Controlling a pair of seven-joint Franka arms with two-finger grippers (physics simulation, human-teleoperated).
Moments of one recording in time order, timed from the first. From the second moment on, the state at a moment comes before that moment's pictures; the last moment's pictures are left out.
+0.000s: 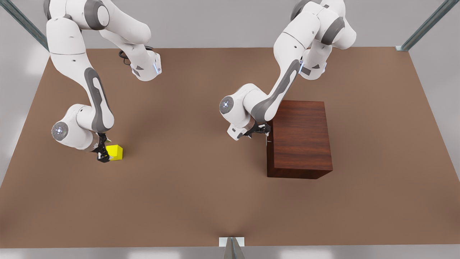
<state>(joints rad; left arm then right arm) -0.79 0.62 0.01 -1.49 0.38 1.75 -0.86 -0.17 0.36 0.00 -2.10 0.09 2.35 1.06</state>
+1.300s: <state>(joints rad) -0.84 0.66 0.00 -1.43 0.37 1.88 -0.95 -0.20 0.47 0.01 -2.11 0.07 2.51 1.19</state>
